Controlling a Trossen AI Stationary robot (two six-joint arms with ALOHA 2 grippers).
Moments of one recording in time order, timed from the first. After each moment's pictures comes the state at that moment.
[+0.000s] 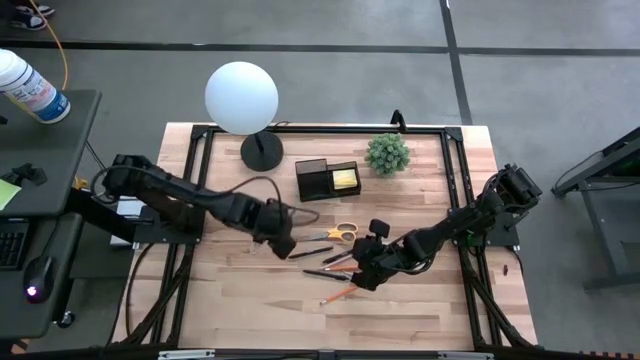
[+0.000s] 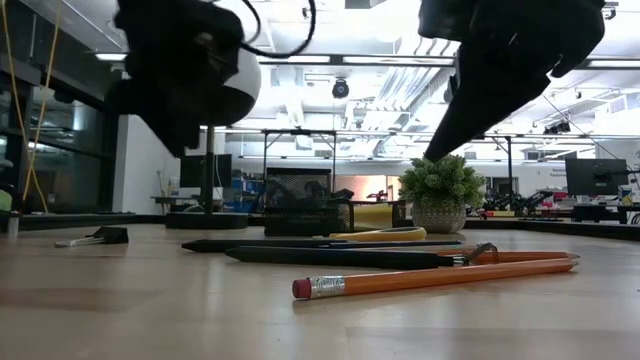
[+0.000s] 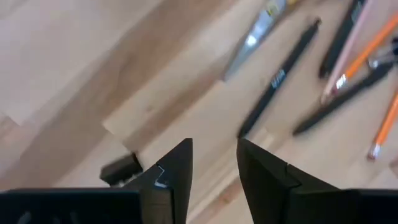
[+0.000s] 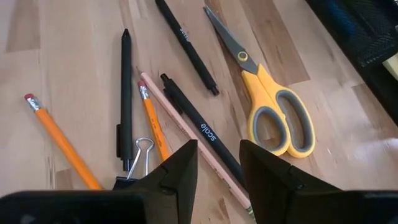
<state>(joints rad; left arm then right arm) -0.13 1.51 1.05 -0.81 -0.13 -1.07 0.48 1.66 1.01 -0.40 0.48 0.62</state>
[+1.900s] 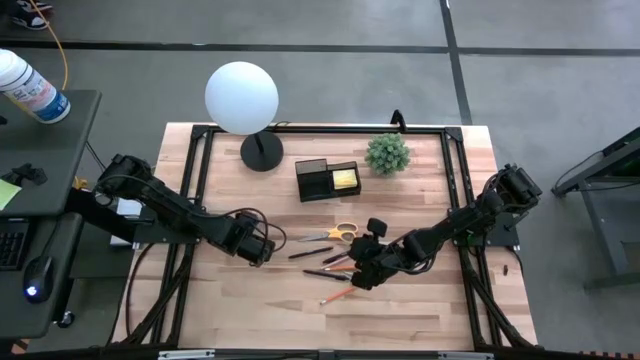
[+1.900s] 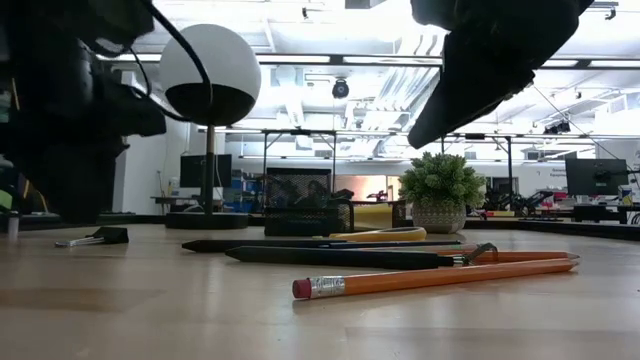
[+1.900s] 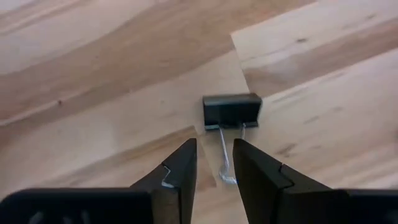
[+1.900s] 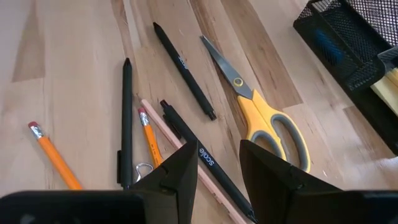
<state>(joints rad) -0.29 1.49 0.74 -0.78 -0.24 -1.61 0.48 1.66 1.01 -0.33 0.54 0.59</state>
